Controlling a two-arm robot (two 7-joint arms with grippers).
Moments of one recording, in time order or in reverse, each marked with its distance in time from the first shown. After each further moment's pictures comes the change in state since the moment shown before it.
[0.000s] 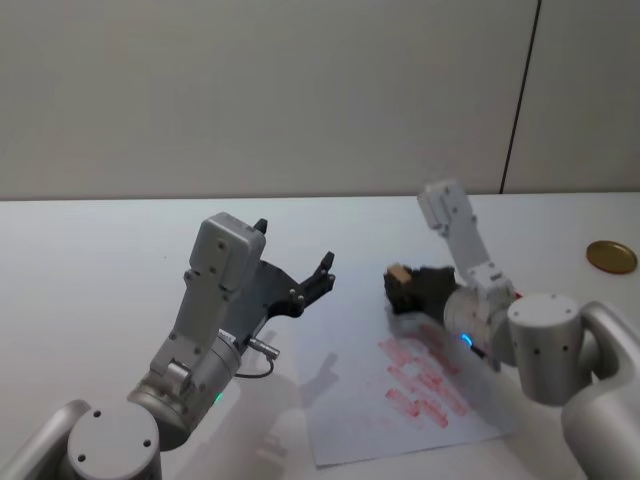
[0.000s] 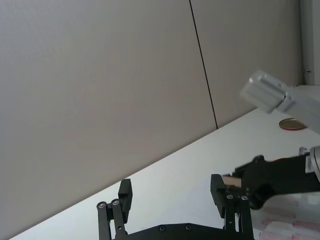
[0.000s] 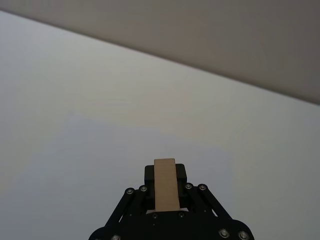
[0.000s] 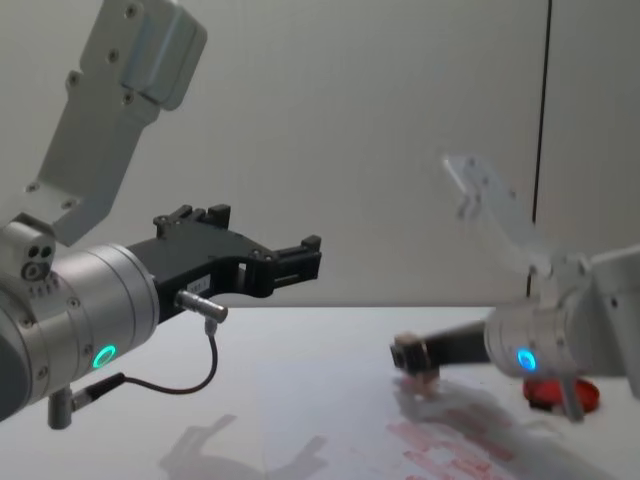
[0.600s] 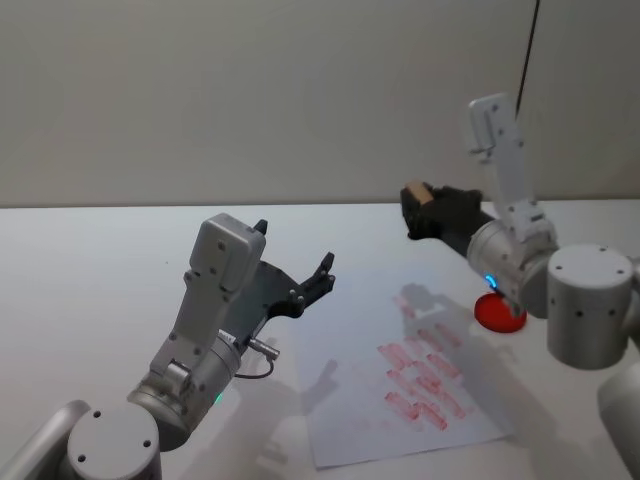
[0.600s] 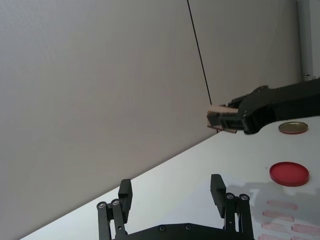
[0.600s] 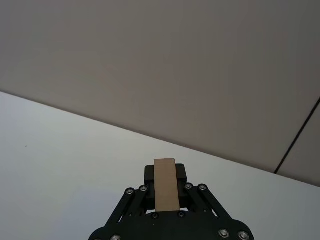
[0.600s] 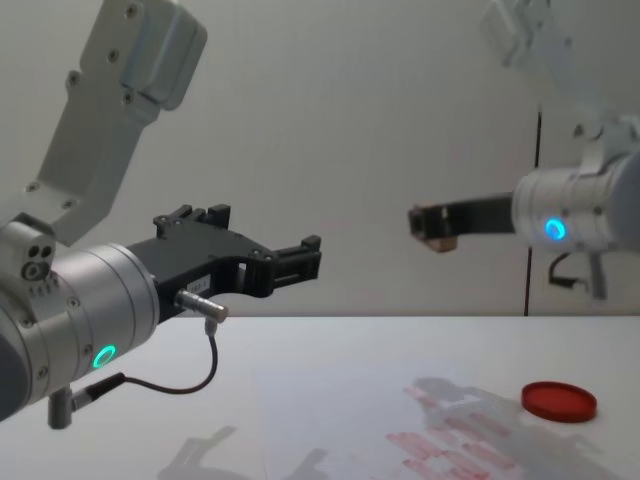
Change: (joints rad) left arm 0.000 0.000 0.000 0.000 0.000 0.000 0.000; right arm -0.054 0.036 0.035 -0.305 0.046 0.039 -0.072
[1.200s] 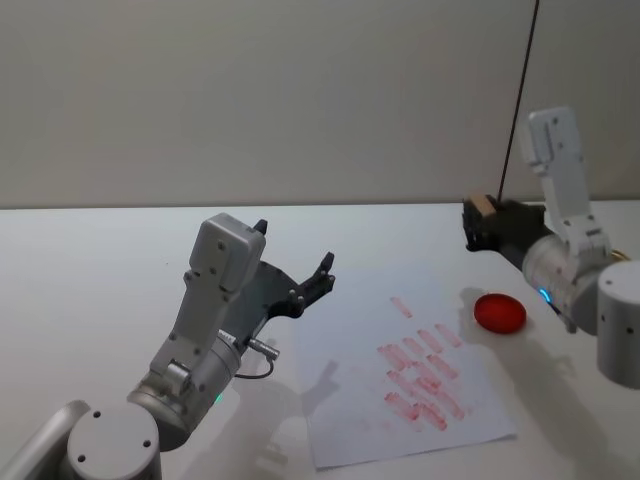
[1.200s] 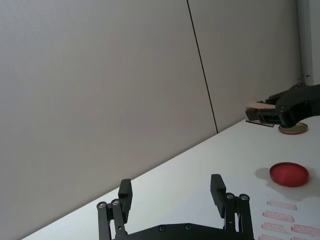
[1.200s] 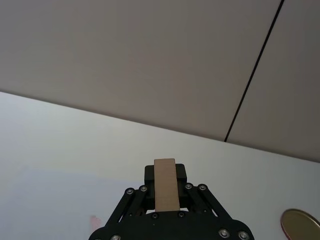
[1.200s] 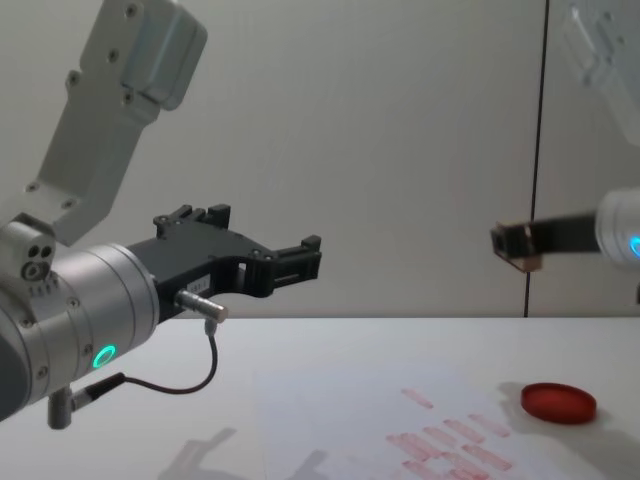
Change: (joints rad) left arm 0.000 0.000 0.000 0.000 0.000 0.000 0.000; right arm -0.064 0.064 0.052 -0.067 0.001 0.053 -0.073
